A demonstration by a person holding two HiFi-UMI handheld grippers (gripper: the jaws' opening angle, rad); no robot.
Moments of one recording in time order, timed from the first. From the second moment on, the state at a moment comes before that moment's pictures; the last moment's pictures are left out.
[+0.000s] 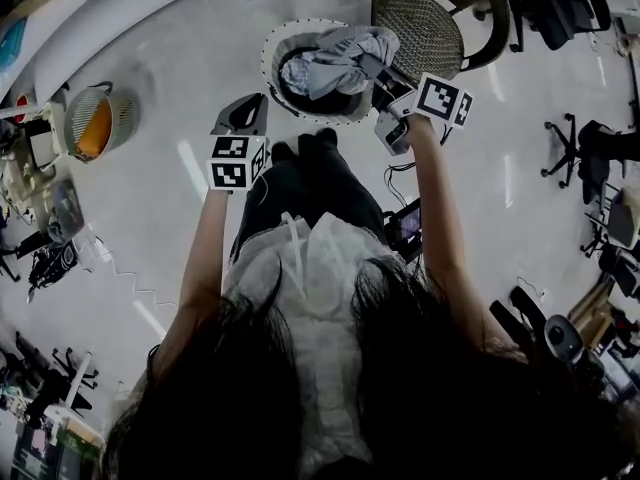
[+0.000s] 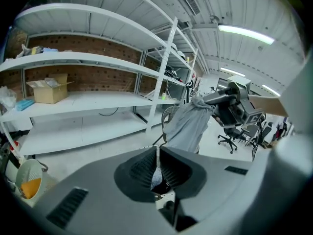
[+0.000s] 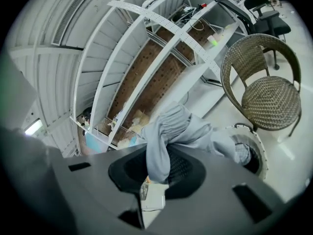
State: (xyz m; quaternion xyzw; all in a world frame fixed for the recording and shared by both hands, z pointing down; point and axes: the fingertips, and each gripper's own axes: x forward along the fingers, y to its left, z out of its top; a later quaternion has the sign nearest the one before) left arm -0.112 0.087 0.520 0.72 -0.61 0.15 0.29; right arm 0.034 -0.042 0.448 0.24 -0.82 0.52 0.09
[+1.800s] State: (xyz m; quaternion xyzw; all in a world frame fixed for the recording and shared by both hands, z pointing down) left arm -0.081 0.076 0.745 0.65 -0.60 0.24 0.41; right arm 0.078 0.003 0.908 0.05 -0.74 0.20 0.64
